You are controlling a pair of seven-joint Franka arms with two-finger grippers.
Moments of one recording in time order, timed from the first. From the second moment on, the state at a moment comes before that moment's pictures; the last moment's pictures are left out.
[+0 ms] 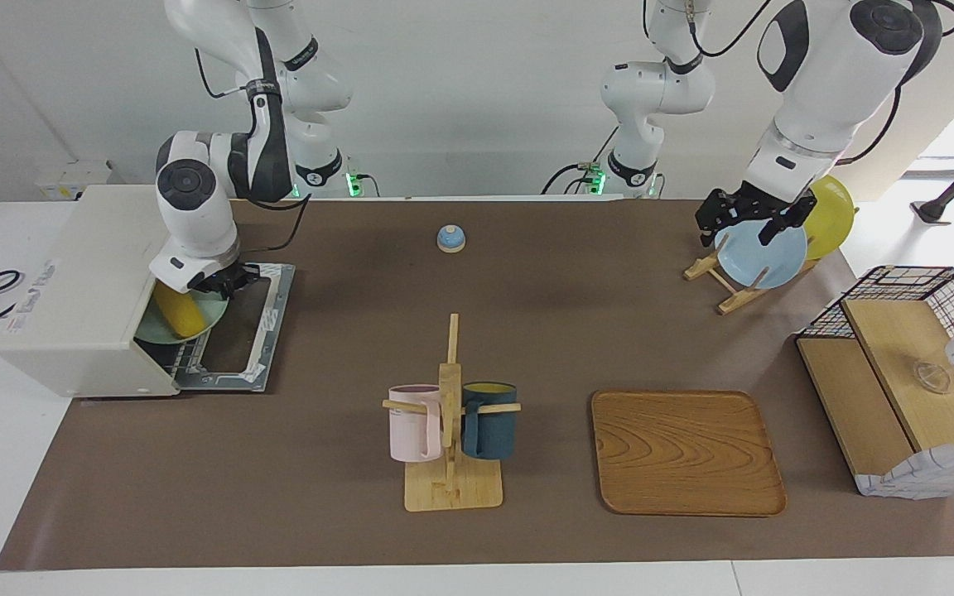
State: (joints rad) left arm -0.15 -0.02 0.00 -1.69 -0.01 1.63 -0.10; right arm -0.06 -0.01 0.00 -2.23 -0.29 2.05 -0.09
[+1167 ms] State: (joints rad) left arm -0.15 0.00 0.00 -1.58 -0.01 1.54 -0.10; right arm 0.11 0.08 0.02 -2.17 -0.14 2.17 0.06
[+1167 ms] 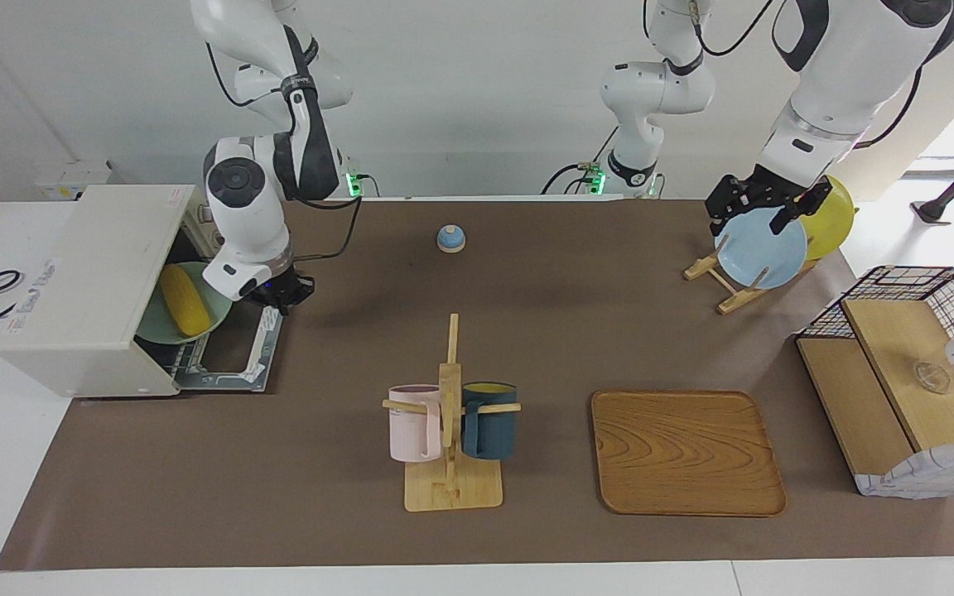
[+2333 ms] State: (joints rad) left arm -0.15 -0.02 0.00 -1.58 -0.01 1.52 -0.10; right arm 0.08 0.18 0.01 -2.19 -0.24 2.23 0.09
